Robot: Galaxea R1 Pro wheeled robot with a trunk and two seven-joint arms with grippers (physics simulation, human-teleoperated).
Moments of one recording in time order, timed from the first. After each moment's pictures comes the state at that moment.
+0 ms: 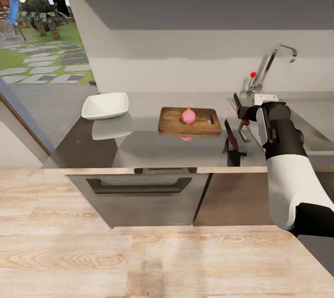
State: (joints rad) left arm -0.14 0.14 -0.03 0.00 0.04 -0.91 0.15; right arm -1.27 -0.08 -0.15 -0.98 0.11 0.85 0.00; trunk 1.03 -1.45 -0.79
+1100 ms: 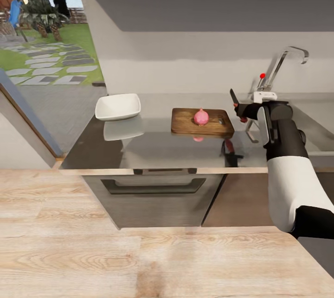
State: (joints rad) left arm -0.14 0.13 -0.03 0.00 0.04 -0.91 0.15; right arm -1.25 -0.08 -0.14 -1.03 0.09 0.84 0.06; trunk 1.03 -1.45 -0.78
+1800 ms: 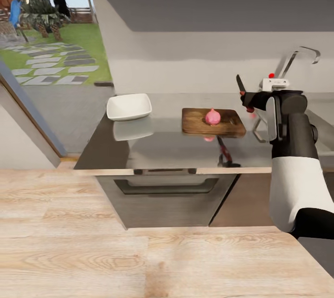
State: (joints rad) left arm -0.14 0.13 -0.03 0.00 0.04 -0.91 0.15; right arm -1.25 -0.08 -0.13 -1.21 0.10 0.93 0.05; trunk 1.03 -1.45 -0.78
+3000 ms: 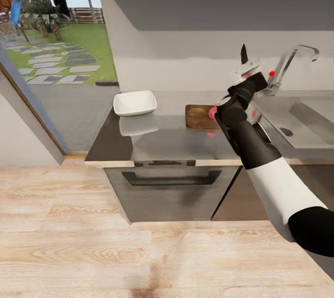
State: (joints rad) left arm -0.14 0.13 -0.03 0.00 0.04 -0.91 0.15; right arm -1.25 -0.05 0.42 -1.22 0.41 0.93 -0.52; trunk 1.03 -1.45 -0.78
